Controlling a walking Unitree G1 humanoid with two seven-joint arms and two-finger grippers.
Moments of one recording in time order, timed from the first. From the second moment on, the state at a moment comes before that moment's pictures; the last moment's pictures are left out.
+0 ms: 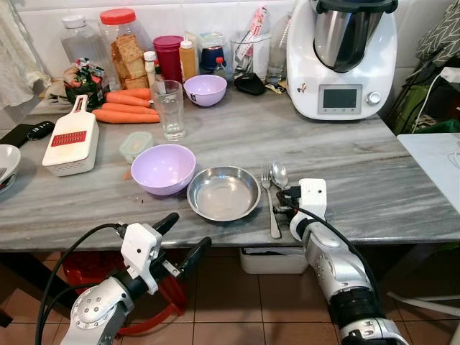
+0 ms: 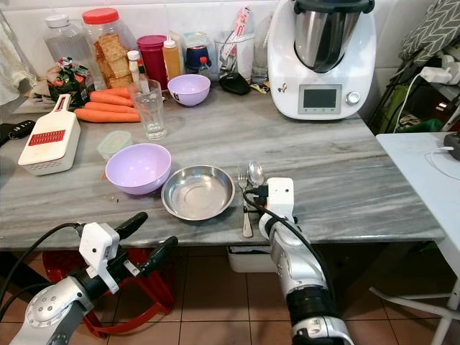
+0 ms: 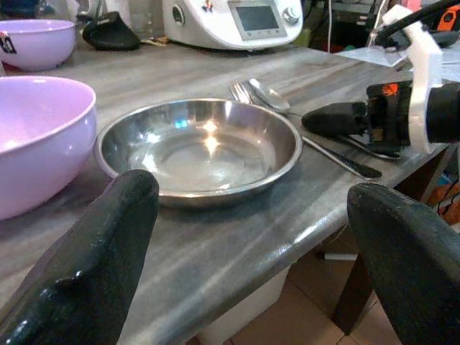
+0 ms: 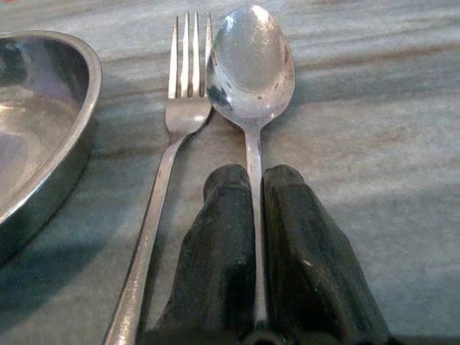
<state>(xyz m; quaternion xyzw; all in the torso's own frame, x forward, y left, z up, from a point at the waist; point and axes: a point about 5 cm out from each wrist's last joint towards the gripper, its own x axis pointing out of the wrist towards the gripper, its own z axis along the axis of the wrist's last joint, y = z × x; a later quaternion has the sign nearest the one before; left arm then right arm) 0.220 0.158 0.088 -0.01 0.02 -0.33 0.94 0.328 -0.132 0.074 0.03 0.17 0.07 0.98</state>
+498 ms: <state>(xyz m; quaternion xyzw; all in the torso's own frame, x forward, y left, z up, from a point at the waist) 0.223 0.157 0.089 0.00 0.01 -0.34 0.94 0.327 -0.144 0.074 0.00 0.17 0.06 0.98</state>
